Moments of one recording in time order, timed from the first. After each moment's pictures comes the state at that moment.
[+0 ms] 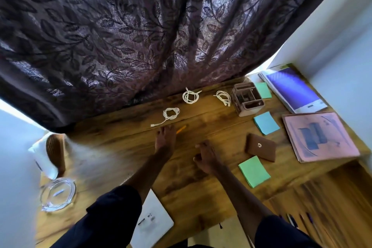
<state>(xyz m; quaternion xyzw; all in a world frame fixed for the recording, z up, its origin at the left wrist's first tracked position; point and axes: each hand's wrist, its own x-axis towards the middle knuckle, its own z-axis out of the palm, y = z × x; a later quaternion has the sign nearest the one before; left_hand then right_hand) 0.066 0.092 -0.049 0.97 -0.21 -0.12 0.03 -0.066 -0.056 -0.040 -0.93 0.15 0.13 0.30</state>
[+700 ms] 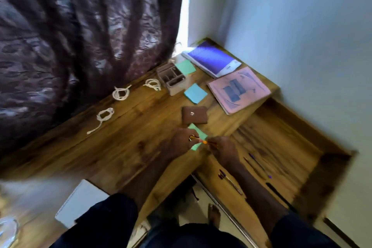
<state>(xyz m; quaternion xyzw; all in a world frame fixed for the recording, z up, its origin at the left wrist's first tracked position) -0.132 -0.088 -0.003 0.79 -0.45 -0.30 0.29 -0.308 -0.199 -0.002 -0.90 0.30 -0.07 0.30</state>
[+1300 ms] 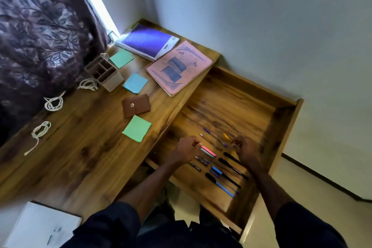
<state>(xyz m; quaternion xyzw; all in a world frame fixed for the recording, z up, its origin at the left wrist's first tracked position) -0.349 -0.187 -0.050 0.76 -0.48 -0.40 0.18 -0.592 -0.310 -0.106 -0.77 0.55 -0.07 0.32</state>
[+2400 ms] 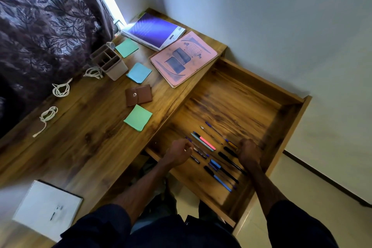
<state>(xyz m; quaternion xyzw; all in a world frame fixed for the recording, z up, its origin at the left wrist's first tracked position) -0.353 -0.143 -0.078 0.78 -0.45 -0.39 0.16 -0.605 -0.297 -0.138 -0.75 0.61 0.04 0.26</state>
